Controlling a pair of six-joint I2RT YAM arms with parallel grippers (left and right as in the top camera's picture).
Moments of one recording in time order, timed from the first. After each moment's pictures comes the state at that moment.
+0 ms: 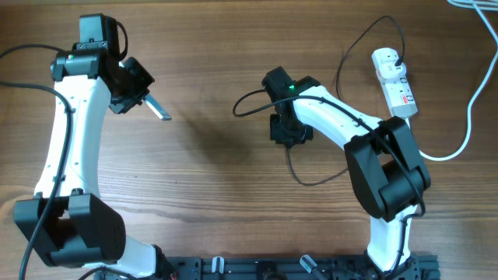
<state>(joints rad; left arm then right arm) 0.07 1.70 1.56 -1.09 0.05 -0.65 0.52 2.08 1.41 -0.91 -0.01 0.51</state>
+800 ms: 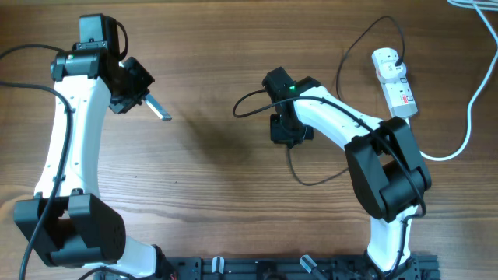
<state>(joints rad) 0.07 1.70 1.56 -1.09 0.05 -0.65 0.52 2.07 1.40 -0.90 0.00 0.50</state>
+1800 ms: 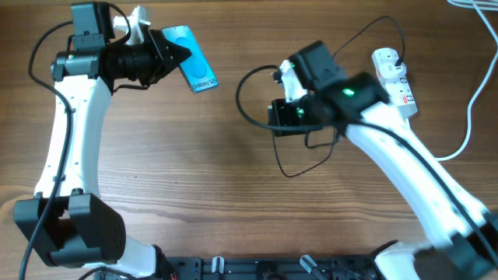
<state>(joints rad) 0.07 1.70 1.56 -0.79 0.81 -0.51 0.52 1.57 1.48 -1.04 -0.36 0.36</state>
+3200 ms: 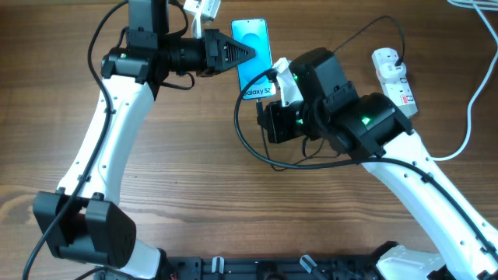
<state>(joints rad) -0.17 1.70 1.55 -0.56 1.11 -0.51 0.61 1.45 1.48 -0.94 -0.31 0.37</state>
